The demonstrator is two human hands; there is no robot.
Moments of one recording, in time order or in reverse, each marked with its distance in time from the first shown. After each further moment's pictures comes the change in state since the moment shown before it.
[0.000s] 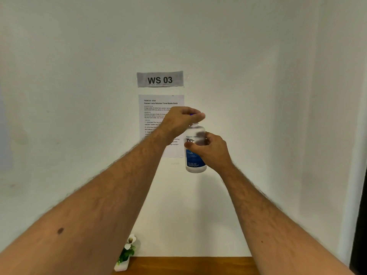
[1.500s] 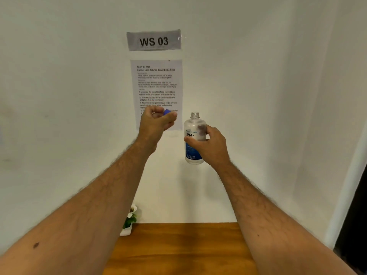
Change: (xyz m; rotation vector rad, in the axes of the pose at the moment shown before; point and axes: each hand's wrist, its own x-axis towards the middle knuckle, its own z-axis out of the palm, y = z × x) left_hand -0.045 -0.106 -0.007 -0.419 0.249 -0.095; right_hand -0.033 0.064 0.031 0.017 0.062 0.090
